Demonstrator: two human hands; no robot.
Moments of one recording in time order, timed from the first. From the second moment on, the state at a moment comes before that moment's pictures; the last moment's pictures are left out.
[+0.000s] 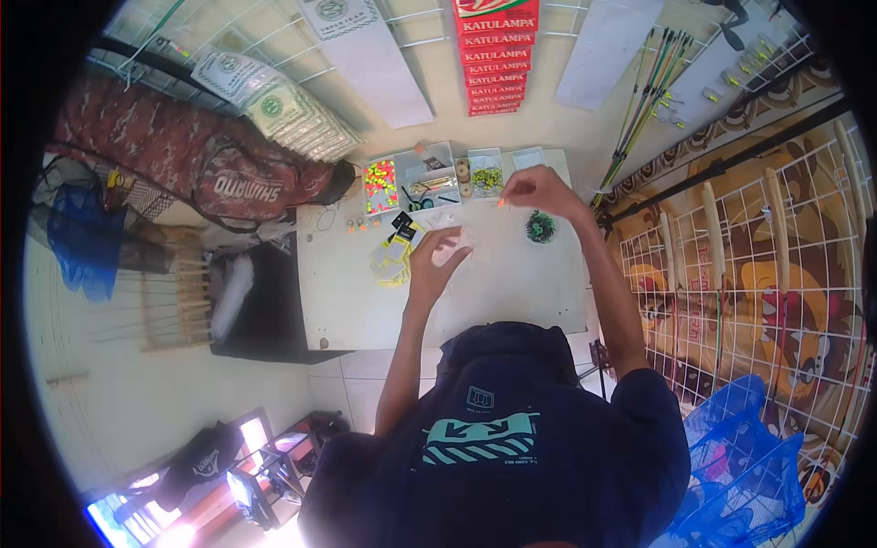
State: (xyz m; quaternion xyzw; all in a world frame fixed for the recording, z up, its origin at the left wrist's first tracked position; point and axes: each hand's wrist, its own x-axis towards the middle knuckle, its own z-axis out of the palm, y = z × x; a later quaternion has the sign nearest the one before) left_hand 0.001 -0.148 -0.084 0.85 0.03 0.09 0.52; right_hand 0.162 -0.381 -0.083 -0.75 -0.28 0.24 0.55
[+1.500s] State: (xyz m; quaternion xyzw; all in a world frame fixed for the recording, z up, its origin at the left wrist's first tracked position) left_hand -0.007 -0.168 -0.073 0.58 0.11 0.08 0.80; right_hand 0.031 -0.326 -0.070 -0.60 -0.10 0.17 0.77
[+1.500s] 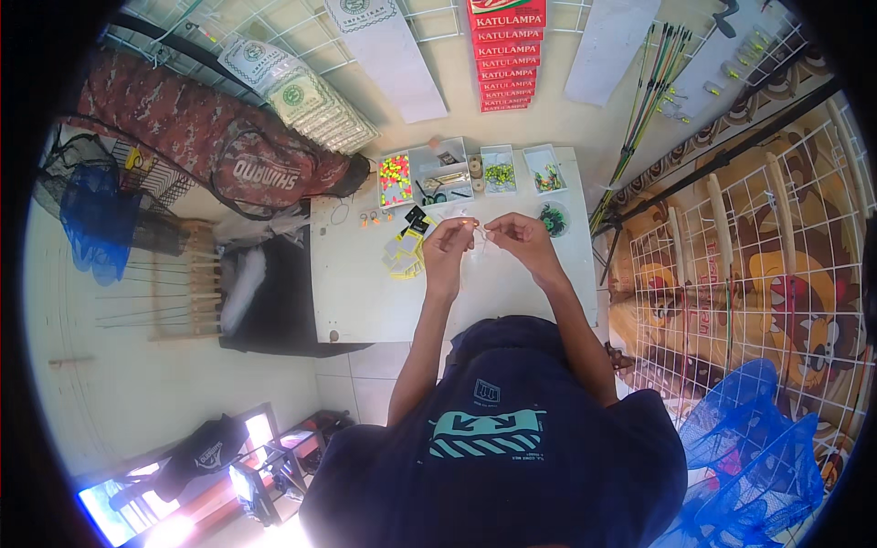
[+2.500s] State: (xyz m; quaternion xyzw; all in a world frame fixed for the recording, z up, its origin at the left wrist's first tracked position) left_hand -0.011 -0.172 -0.062 0.59 0.16 0.08 0.79; right_hand 0.026 -0.313 -0.085 -0.54 -0.07 0.24 0.80
